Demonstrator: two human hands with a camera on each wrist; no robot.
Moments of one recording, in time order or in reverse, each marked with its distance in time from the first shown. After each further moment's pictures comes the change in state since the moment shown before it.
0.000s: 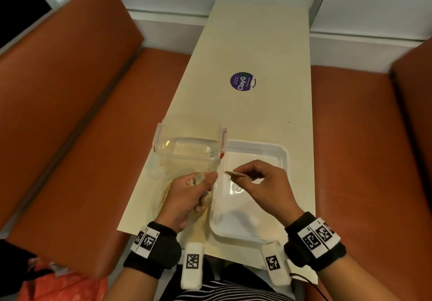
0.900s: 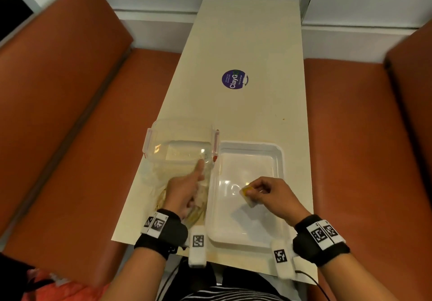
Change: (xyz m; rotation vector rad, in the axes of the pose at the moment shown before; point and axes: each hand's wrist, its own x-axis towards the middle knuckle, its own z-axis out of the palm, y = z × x) left_hand 0.054 -0.006 0.013 0.222 0.230 -0.243; right_hand 0.008 0.094 -0.022 -0.030 -0.197 0.381
